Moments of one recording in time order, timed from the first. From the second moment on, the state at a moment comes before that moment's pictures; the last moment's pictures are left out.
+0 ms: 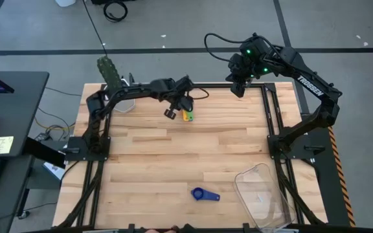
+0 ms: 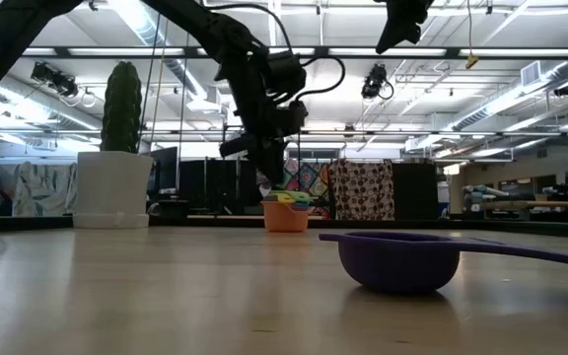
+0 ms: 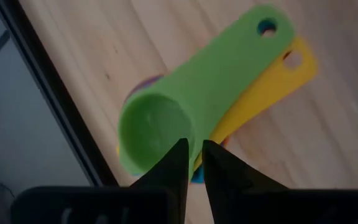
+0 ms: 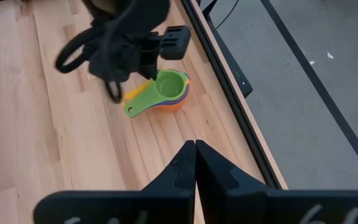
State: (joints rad) left arm 0.42 2.00 1.59 -0.68 -0.09 1.03; right arm -0.58 1.42 1.78 -1.21 -0.13 -0.20
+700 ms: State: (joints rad) left arm 0.49 1.92 1.49 -0.90 0.09 0.35; right arm -0.59 1.46 1.49 -0.90 -0.15 0.05
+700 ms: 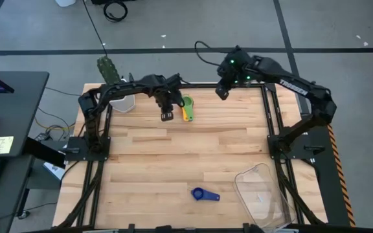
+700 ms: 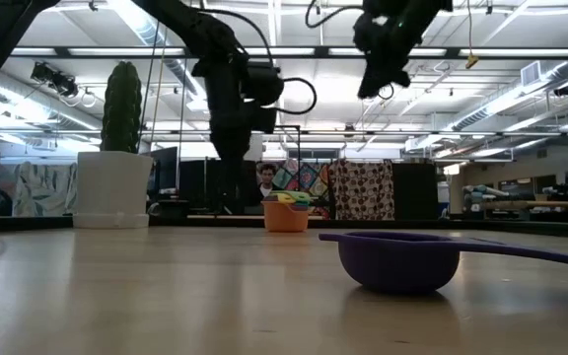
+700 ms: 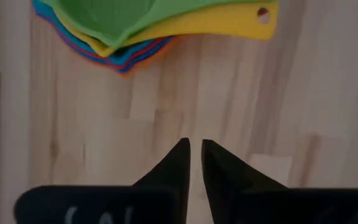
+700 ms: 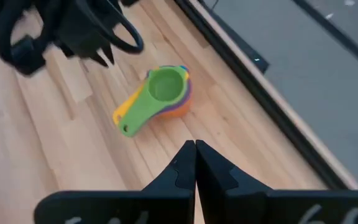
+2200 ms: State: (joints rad) left arm 0.50 1.98 1.40 -0.49 0.33 0.20; right arm -0.53 2.00 1.39 -0.49 -0.45 0.19
